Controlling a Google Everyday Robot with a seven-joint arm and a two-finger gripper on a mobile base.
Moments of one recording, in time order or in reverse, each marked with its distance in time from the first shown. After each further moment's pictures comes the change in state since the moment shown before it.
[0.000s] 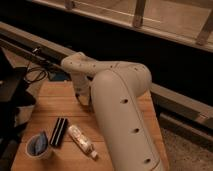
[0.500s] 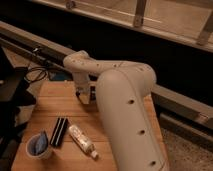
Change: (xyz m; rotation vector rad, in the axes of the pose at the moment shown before) arm 0.012 -0.004 -0.012 -0.009 -0.119 -0.002
